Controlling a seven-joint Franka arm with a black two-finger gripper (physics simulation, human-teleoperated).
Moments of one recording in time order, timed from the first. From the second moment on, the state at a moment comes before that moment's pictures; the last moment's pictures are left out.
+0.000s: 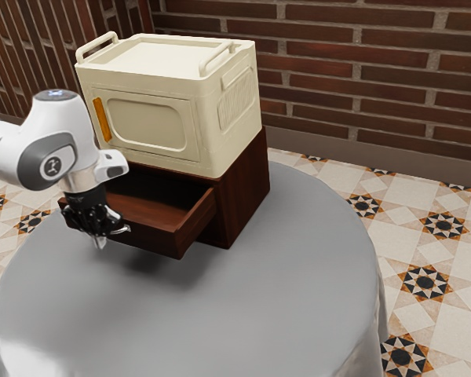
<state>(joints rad) -0.12 -0.23 0.21 -2.38 0.12 2.14 -0.18</state>
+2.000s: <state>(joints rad) -0.10 0.03 0.21 -2.30 0.24 2.77 -0.22</state>
